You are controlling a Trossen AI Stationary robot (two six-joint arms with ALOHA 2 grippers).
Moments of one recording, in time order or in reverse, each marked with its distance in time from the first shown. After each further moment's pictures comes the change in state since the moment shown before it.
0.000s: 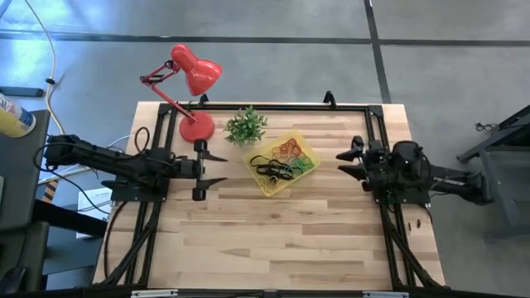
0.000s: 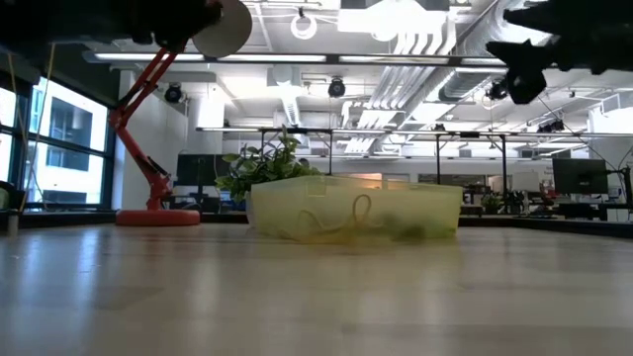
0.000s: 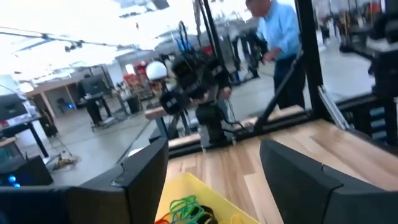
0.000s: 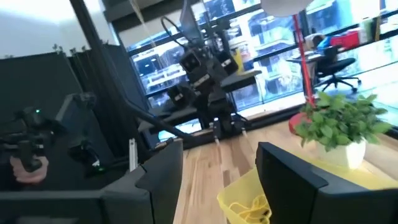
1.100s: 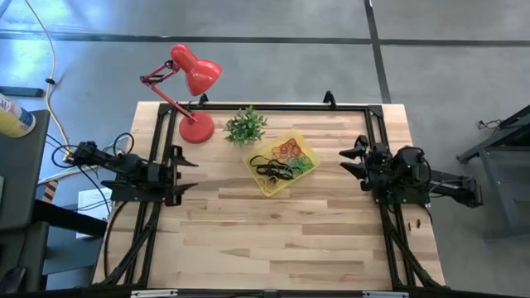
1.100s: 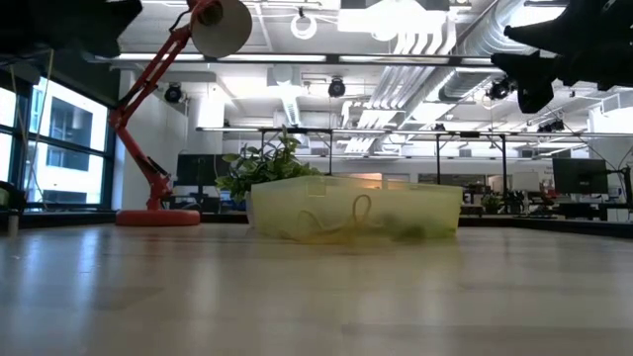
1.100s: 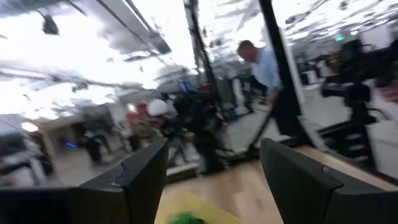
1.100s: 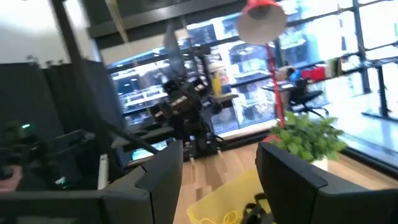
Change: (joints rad) left arm -0.264 -0.767 -0.236 -0.348 -0.210 0.100; right arm 0.019 -0.190 -0.102 0.007 0.125 -0.073
